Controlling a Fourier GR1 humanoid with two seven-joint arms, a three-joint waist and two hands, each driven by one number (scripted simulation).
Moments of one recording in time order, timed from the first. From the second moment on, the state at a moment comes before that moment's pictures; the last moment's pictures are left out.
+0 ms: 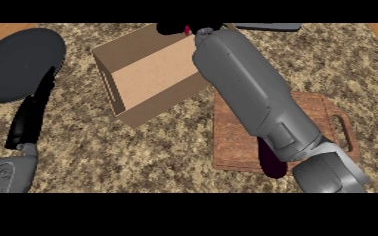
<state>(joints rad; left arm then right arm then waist) -0.18 0.34 0.15 -1.32 -0.26 0.06 0.06 -1.33 0.00 0.21 -0.58 0.62 -0.34 0.47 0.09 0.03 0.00</state>
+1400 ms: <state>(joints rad) -0.19 0.32 0.15 -1.32 -0.28 0.07 0.07 -1.36 0.00 0.00 -0.38 0.26 -0.69 0.06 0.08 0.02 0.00</state>
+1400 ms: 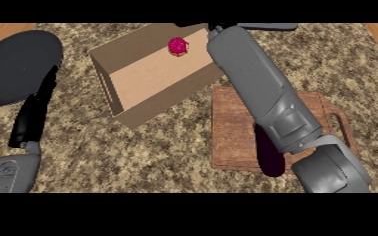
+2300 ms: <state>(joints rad) -0.08 0.34 0.22 -1.34 -0.25 0.07 0.06 -0.96 -0.25 -0.05 -0.74 0.16 -0.41 -0.02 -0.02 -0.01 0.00</state>
